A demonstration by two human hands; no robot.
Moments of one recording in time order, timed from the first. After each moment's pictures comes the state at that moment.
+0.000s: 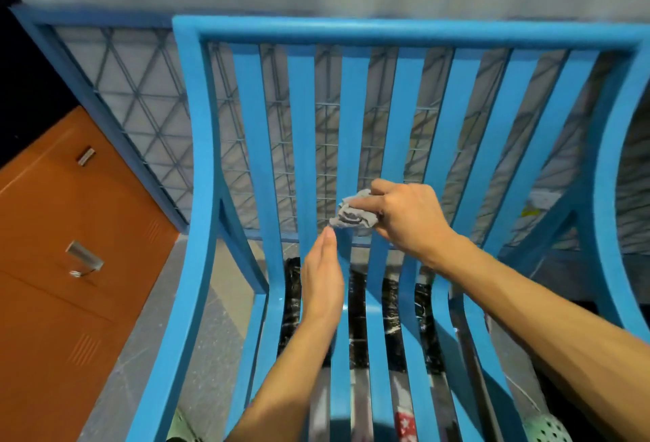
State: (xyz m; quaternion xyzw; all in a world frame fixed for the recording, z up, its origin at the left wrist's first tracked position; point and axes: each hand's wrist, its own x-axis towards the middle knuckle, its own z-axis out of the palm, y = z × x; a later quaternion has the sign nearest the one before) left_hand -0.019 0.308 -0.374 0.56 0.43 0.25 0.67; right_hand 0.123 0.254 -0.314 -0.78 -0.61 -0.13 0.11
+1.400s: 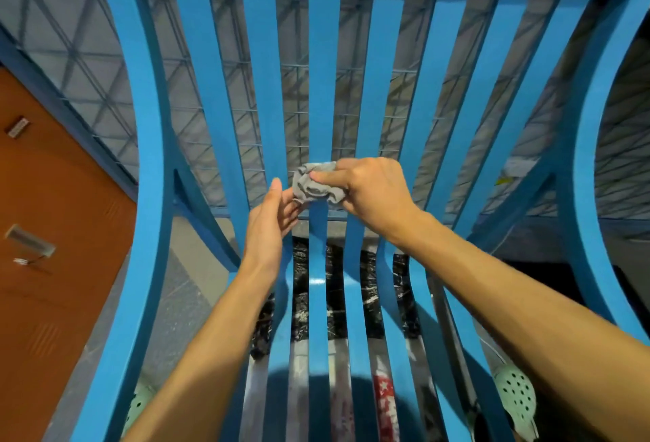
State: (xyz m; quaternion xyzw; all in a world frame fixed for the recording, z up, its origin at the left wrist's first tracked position) left_hand -0.026 0.353 -0.363 0.55 0.32 0.24 0.73; right_hand 0.123 0.264 -0.340 -0.73 -0.62 -0.19 0.22
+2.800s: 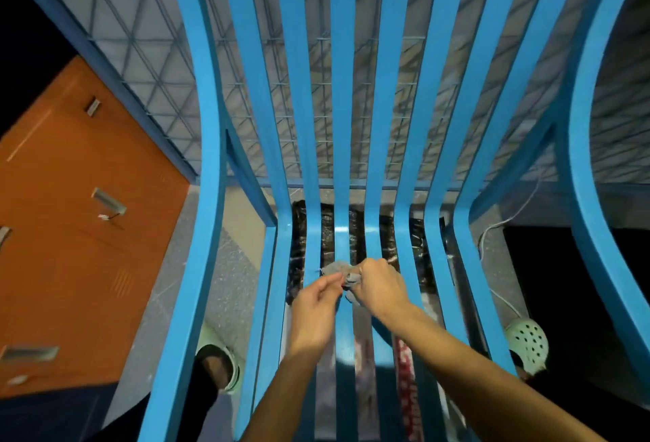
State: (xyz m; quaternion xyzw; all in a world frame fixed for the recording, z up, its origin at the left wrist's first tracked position) left_hand -0.146 0.231 -0.425 0.61 0.44 0.09 0.65; right_hand -0.021 0.172 -0.458 -0.90 -0.35 0.23 0.09
